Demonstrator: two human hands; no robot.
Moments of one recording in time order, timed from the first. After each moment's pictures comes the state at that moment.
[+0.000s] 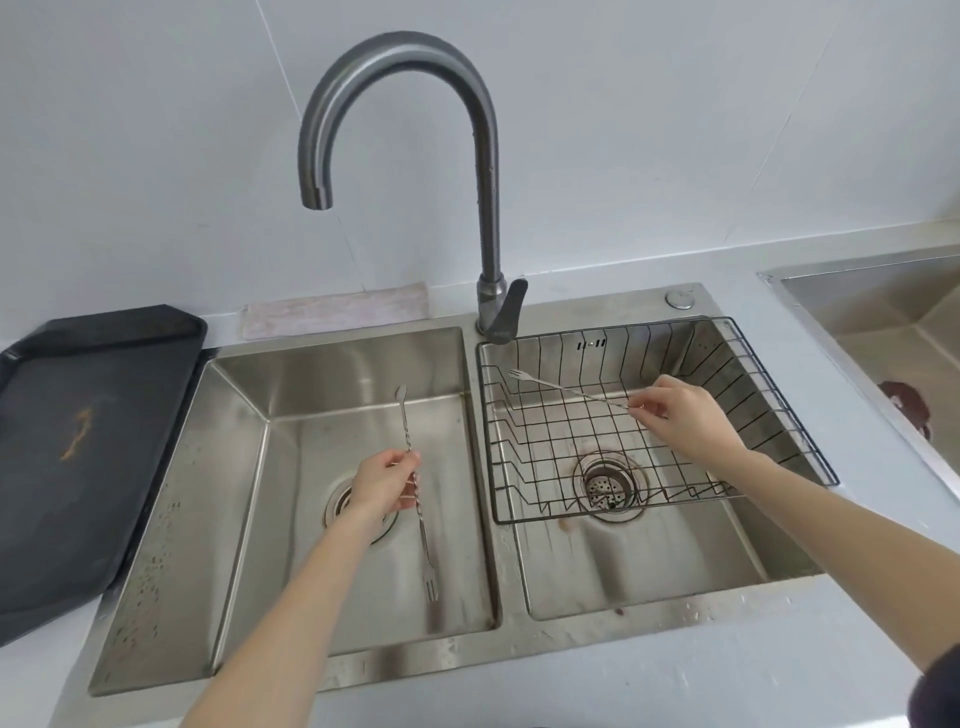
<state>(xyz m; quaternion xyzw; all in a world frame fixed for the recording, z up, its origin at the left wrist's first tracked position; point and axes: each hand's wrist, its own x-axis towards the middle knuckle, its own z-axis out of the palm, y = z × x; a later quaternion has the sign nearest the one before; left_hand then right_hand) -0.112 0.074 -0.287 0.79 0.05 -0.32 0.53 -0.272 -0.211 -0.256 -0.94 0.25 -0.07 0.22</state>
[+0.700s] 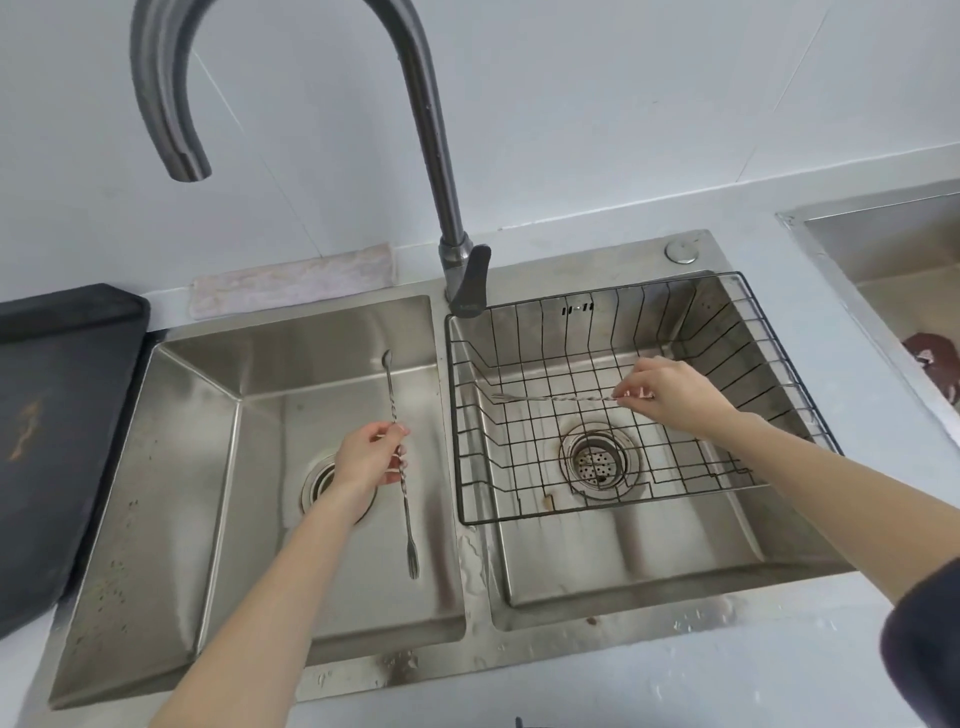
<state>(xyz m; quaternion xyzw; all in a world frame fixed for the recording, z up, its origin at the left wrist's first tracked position) -0.108 0.032 -0.292 0.81 0.07 -0.31 0.49 -0.257 -0.263 -0.295 -0.96 0.16 0.07 0.20</state>
